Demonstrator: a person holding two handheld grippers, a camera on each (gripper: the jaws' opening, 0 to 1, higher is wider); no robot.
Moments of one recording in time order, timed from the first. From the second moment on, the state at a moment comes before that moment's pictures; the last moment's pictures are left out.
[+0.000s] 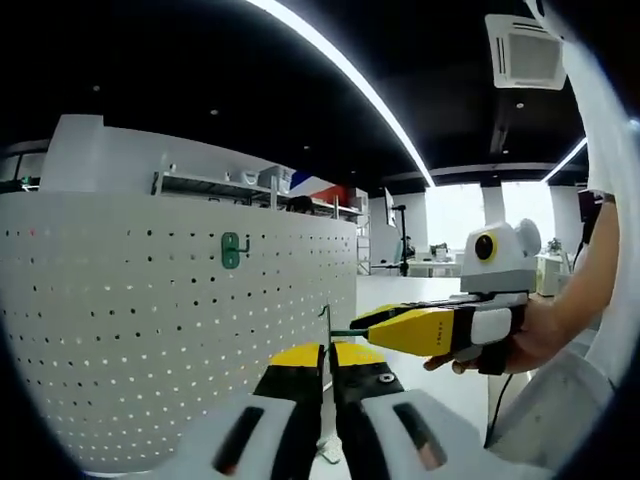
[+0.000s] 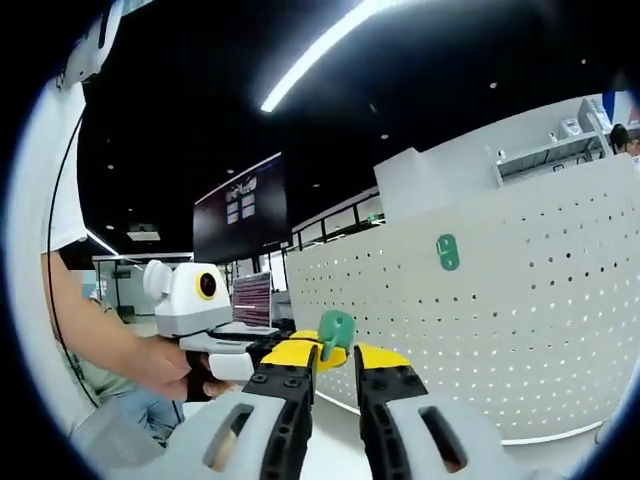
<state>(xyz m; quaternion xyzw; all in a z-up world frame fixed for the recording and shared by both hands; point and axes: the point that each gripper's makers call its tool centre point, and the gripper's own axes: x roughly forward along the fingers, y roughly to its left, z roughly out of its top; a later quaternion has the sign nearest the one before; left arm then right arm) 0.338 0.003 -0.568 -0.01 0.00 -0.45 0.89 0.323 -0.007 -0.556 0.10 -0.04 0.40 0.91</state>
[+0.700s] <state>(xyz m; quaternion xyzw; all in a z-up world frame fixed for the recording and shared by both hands) 0.332 -0.003 -0.564 0.00 -0.02 -0.45 0.90 0.325 -0.001 -0.547 0.15 -0.03 0.40 0.90</state>
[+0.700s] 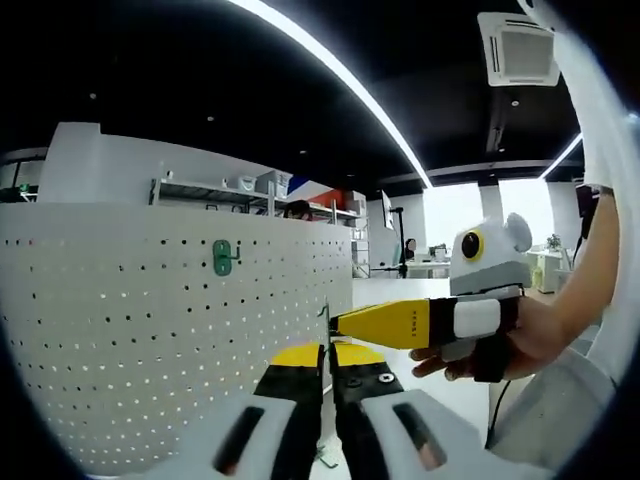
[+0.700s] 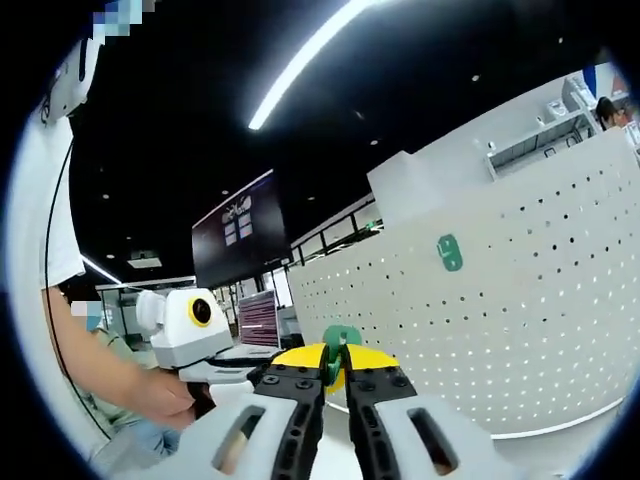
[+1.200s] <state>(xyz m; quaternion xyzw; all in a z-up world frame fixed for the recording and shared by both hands) 0.334 -0.001 -0.566 0.01 -0.01 -0.44 0.90 0.326 0.000 -0.554 0.16 -0.01 0.37 0.92</state>
